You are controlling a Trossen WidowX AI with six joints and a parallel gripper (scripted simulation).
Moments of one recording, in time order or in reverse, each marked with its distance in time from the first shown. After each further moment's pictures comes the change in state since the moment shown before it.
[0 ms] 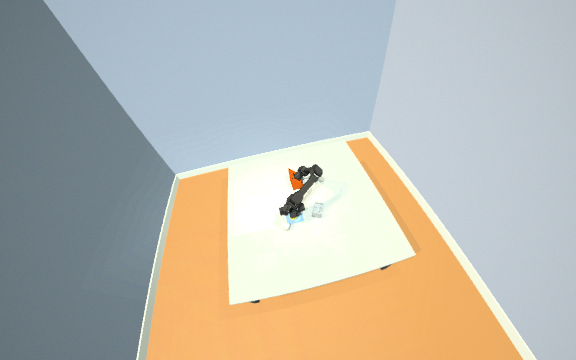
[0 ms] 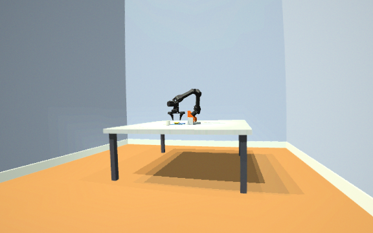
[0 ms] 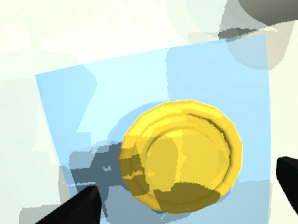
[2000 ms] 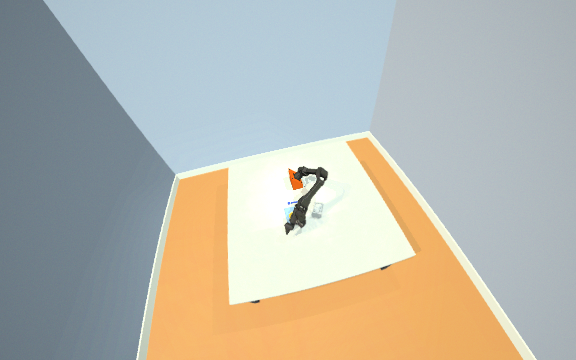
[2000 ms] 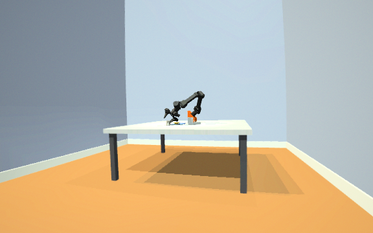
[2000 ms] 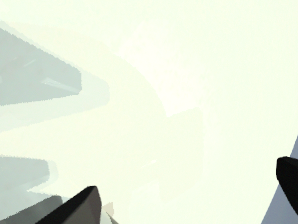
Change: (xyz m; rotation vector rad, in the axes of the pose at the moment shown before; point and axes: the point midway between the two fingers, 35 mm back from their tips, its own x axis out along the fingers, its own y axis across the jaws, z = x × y) arm 0.005 -0.041 0.128 -0.895 -0.222 -0.761
